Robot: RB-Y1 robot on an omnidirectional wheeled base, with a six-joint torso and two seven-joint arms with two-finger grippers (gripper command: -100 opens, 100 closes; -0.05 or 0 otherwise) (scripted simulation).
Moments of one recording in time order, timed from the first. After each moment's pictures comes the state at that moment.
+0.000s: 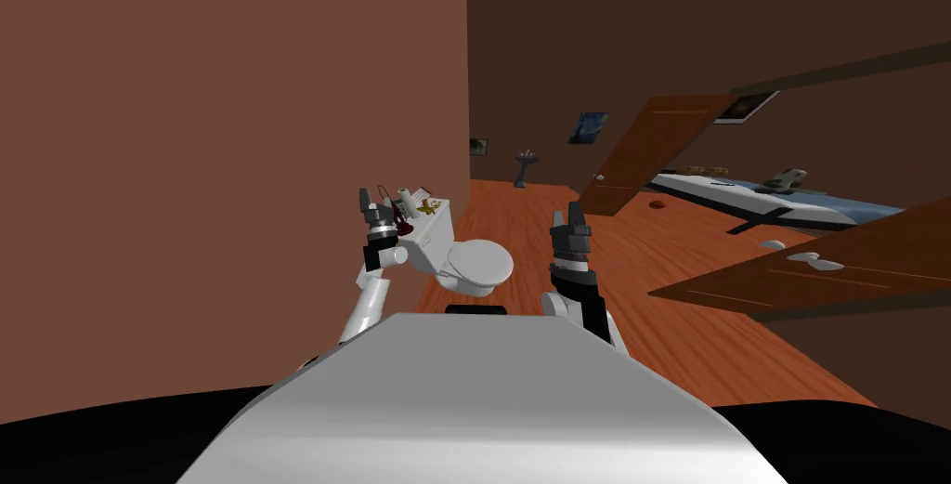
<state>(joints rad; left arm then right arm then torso) -0.06 0.25 0.25 -1.67 0.45 -0.58 -0.13 0.53 -0.01 0.06 -2.38 0.04 -0.41 0.17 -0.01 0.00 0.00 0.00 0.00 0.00</state>
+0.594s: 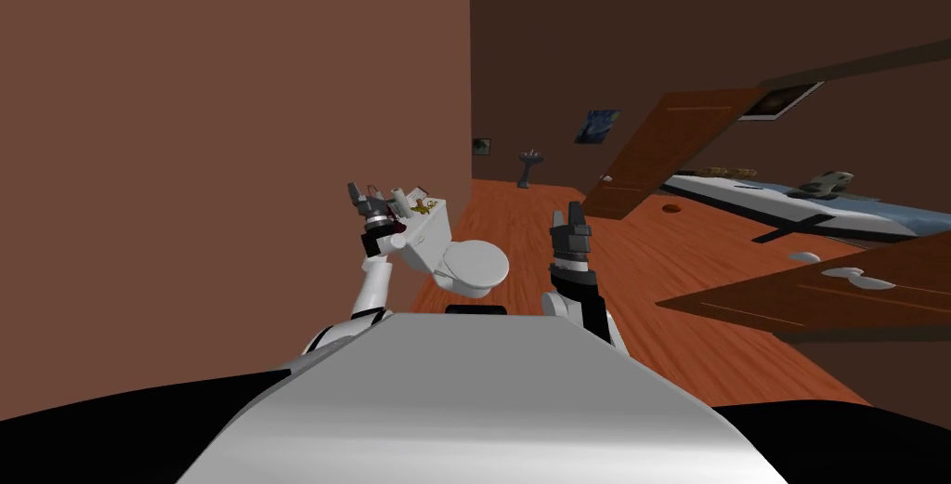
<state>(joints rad) -0.25 0.26 0.35 -1.48 0.60 -0.58 -0.14 0.53 -0.01 0.06 -2.38 0.04 -0.41 0.17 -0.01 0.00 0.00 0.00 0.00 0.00</state>
